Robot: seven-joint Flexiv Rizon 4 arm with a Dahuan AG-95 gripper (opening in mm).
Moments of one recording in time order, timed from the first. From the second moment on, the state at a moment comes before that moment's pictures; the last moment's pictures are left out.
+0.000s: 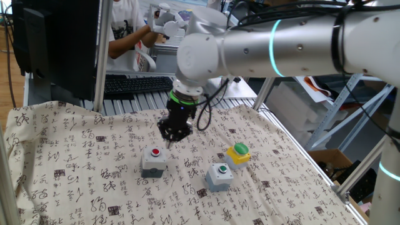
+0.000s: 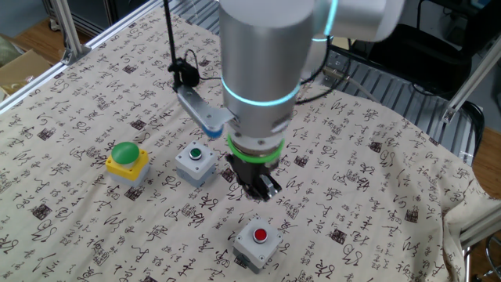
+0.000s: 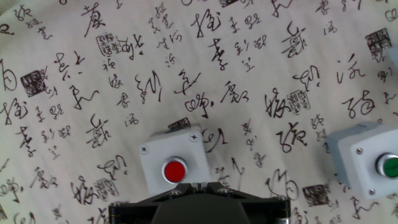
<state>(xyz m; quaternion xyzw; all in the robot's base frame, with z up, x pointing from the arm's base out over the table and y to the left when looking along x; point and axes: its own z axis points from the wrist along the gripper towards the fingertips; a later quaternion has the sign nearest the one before) 0.606 0.149 0.133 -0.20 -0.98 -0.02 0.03</state>
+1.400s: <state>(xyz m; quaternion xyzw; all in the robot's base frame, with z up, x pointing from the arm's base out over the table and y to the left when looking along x) 0.628 0.172 0.116 -0.20 -0.98 -0.03 0.03</state>
